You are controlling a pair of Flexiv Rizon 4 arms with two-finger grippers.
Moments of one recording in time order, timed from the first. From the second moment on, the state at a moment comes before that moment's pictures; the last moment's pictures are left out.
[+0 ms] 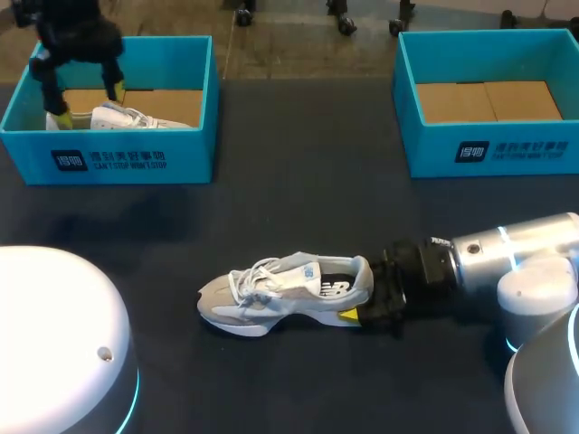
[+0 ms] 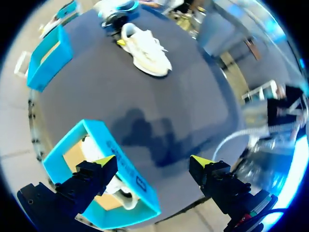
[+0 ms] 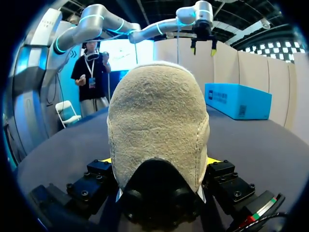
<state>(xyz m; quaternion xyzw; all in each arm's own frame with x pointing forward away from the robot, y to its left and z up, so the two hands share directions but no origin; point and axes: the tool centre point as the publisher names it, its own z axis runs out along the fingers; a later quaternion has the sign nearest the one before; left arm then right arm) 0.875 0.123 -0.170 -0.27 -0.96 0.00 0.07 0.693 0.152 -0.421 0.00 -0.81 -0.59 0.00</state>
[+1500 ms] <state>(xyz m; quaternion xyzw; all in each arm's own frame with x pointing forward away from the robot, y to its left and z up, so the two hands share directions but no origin) 0.774 -0.013 -0.193 0.45 -0.89 -0.03 0.06 0.693 0.152 -0.421 0.00 -0.81 -0.59 0.00</state>
